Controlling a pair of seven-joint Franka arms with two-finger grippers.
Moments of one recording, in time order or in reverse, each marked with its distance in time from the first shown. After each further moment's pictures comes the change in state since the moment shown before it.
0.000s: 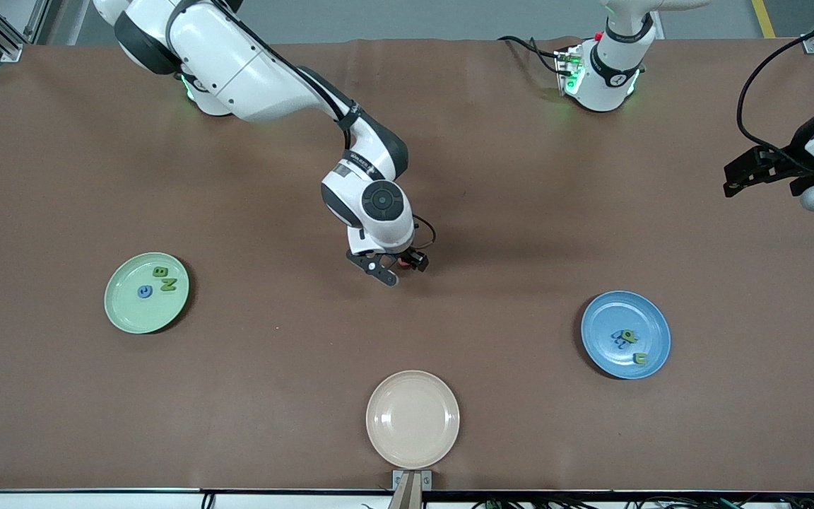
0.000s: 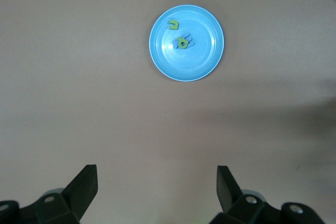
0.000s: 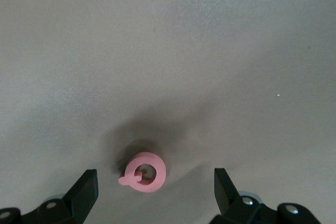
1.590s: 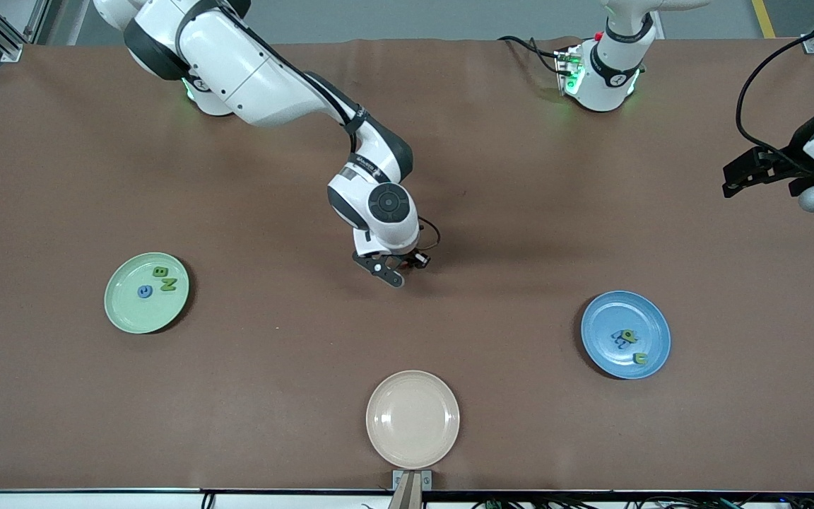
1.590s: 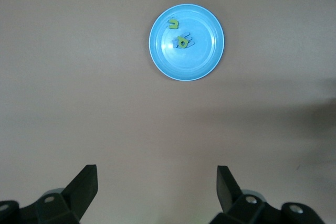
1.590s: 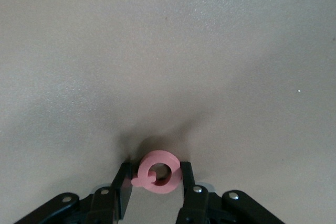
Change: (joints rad) left arm 0.000 0.000 0.000 -0.004 0.000 0.003 0.000; right arm 0.015 0.028 -0.004 0.031 -0.002 0.004 -0.002
